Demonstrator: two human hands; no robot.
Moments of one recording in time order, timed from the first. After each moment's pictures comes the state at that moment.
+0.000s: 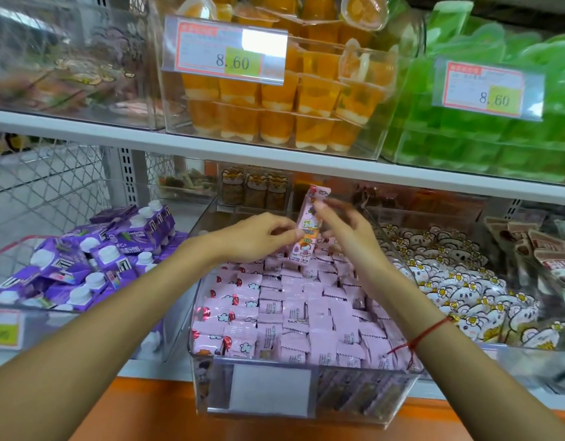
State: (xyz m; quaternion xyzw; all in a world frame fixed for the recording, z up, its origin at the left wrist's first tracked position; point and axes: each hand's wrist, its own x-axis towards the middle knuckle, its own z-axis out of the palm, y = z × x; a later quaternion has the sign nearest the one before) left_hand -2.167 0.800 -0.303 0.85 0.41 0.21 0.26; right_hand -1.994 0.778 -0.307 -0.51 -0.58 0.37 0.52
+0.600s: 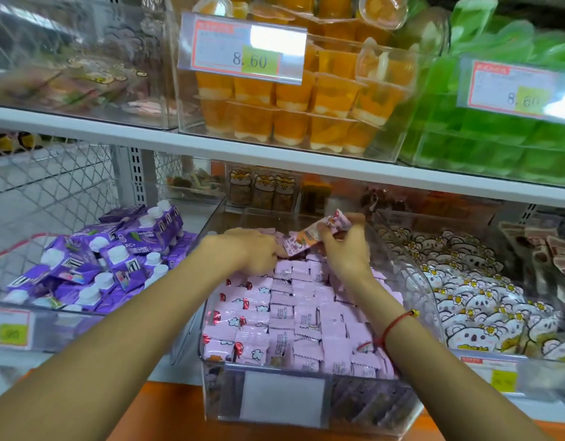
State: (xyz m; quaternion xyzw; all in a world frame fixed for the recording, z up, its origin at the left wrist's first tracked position) left_hand -2.177 0.825 -0.321 0.85 0.52 -0.05 0.04; right_hand -2.012 0.810 -0.337 -0.57 -0.56 0.23 0.55
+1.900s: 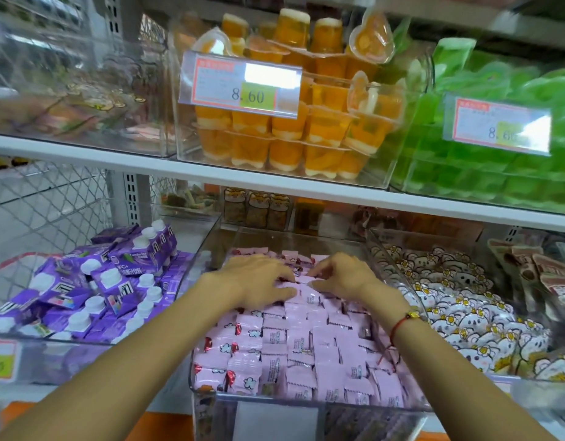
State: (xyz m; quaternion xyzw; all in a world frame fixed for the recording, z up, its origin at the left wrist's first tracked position) left_hand -2.172 0.814 -0.330 0.88 0.48 0.04 0.04; right_hand -1.984 0.824 -0.324 -0.65 -0.75 0.10 0.11
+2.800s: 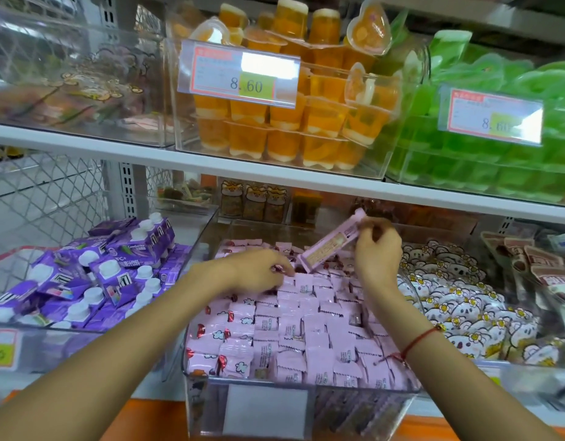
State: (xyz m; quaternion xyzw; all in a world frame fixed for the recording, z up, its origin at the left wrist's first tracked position) left_hand -2.172 0.809 -0.322 0.85 0.48 0.08 0.19; right_hand -1.986 0.799 -0.316 -0.58 -0.46 0.16 0.65
